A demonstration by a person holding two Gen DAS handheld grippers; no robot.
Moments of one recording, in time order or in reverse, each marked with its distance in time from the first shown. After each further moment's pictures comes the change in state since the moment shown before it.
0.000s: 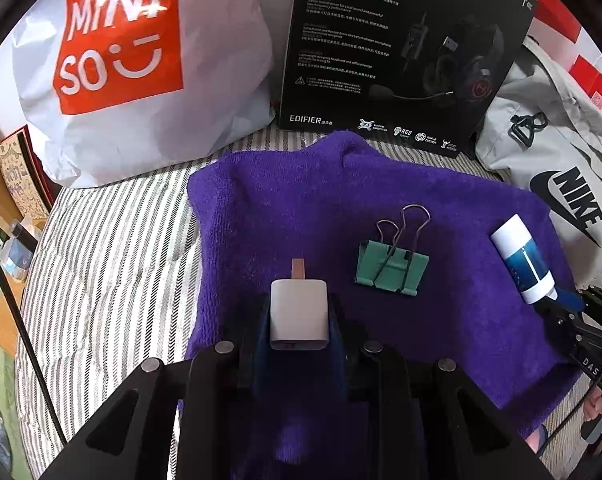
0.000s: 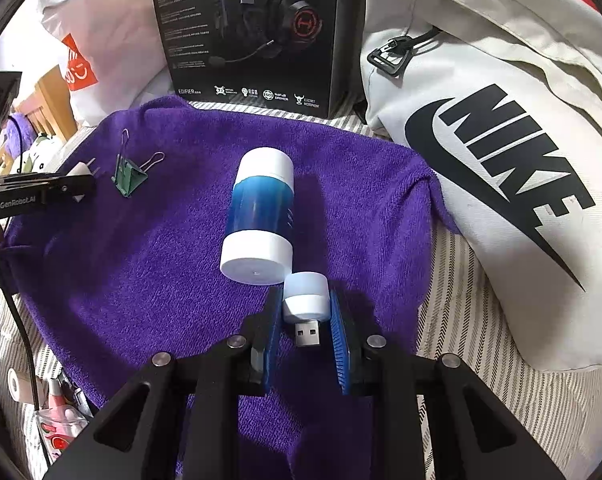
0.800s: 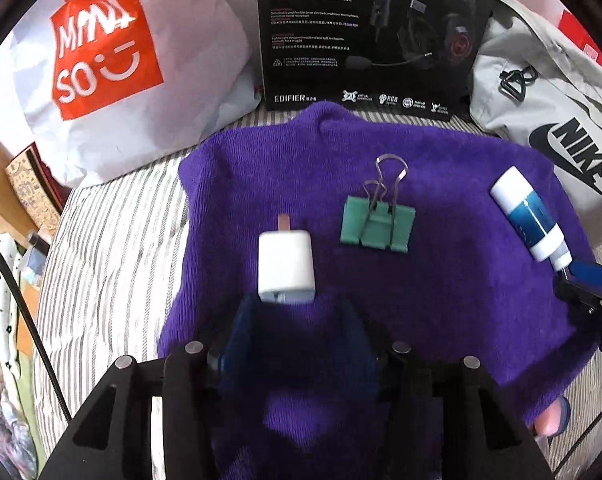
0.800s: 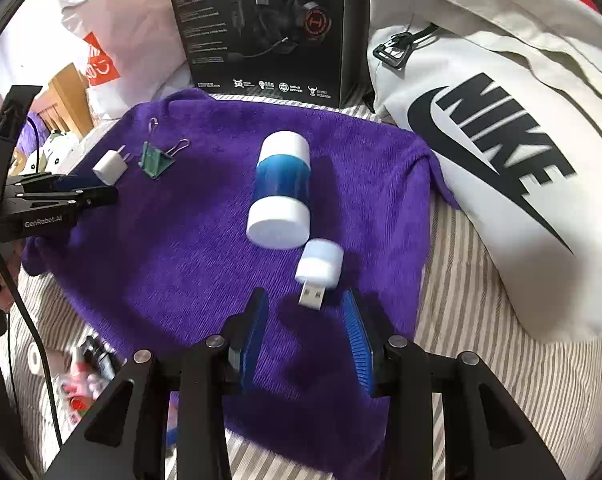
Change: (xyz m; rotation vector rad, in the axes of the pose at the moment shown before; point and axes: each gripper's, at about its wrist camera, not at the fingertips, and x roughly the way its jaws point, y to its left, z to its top) left arm -0.001 -0.024 -0.019 0.075 0.034 0.090; right arm -0.030 -0.002 -0.019 0.007 0.026 0.055
